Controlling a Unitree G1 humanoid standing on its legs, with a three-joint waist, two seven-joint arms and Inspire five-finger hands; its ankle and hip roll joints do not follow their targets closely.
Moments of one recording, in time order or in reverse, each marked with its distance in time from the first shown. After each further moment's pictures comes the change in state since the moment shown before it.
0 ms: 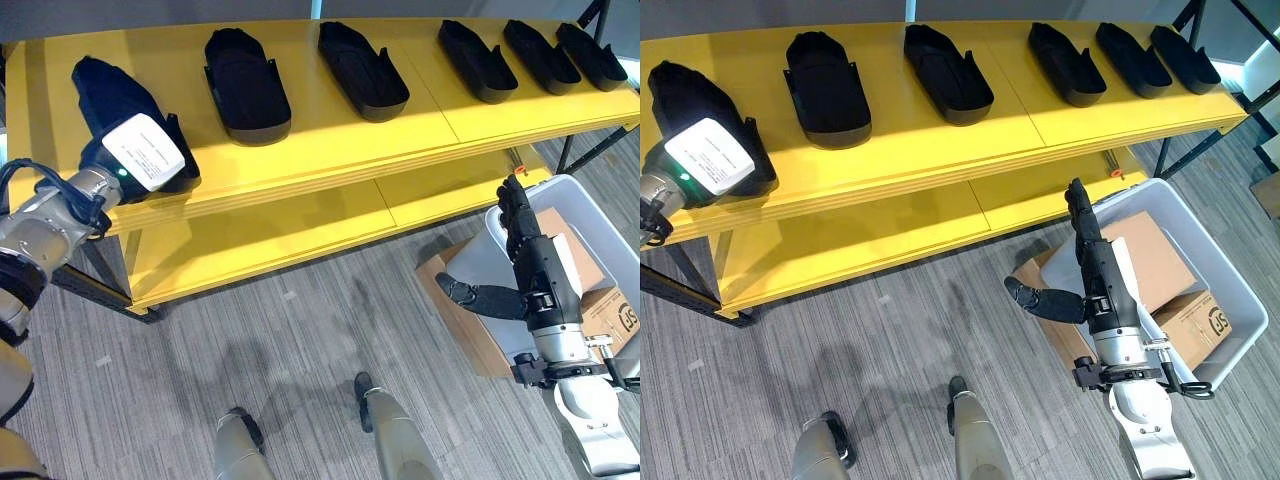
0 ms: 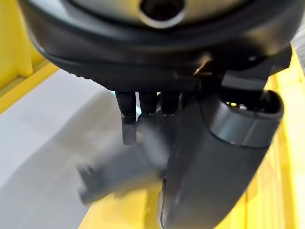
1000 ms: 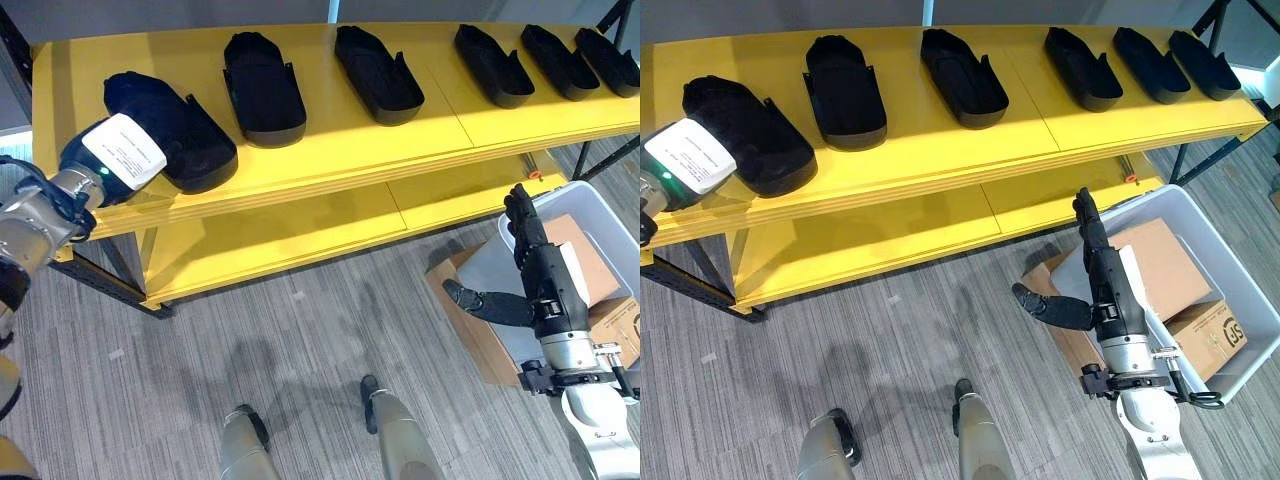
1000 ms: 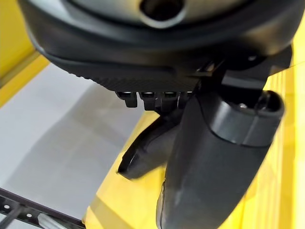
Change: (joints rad) left arm 0.006 0.083 0.023 -0.098 -0.036 -0.030 -0.045; right arm 0.048 0.000 -0.043 0.000 -0.001 0.001 0.011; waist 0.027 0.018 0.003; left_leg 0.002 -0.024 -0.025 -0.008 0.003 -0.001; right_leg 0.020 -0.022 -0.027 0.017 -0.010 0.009
